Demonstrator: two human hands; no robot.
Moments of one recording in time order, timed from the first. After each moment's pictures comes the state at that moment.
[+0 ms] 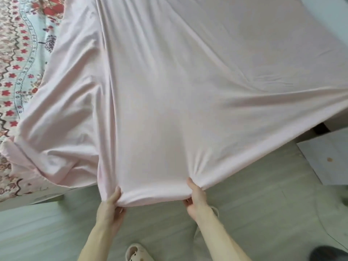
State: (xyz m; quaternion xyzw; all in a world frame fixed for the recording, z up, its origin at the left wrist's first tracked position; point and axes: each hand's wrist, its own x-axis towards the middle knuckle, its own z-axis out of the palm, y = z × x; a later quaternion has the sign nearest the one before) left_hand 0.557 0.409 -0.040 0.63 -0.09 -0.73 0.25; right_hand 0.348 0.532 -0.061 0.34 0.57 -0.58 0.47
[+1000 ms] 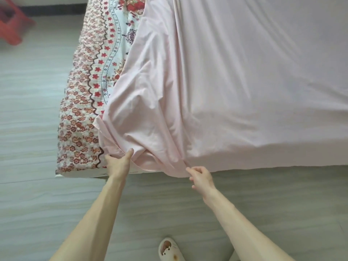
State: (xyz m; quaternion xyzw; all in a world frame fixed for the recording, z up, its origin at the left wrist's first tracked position) left_hand 0.683 0.246 -0.043 0.78 -0.36 -0.46 0.23; right_hand 0.475 0.395 -0.052 -0.06 0.77 -0.35 0.53
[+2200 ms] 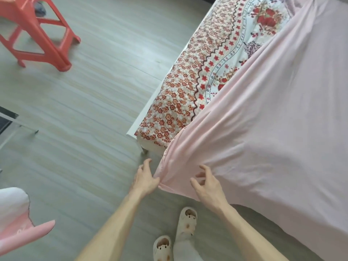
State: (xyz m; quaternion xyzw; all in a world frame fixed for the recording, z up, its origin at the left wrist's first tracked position) left_hand 0.876 0.294 -0.067 0.75 -0.44 -0.49 0.05; right_hand 0.652 0.303 -0.027 -0.54 0.72 -0.08 0.43
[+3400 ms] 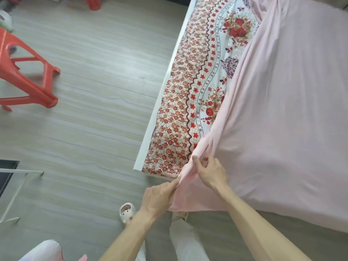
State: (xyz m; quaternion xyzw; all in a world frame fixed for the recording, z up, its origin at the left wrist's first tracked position) left_hand 0.905 0.206 0.047 0.52 -0.81 -0.23 0.10; right_hand 0.696 0.160 0.077 -0.46 0.83 0.00 0.33
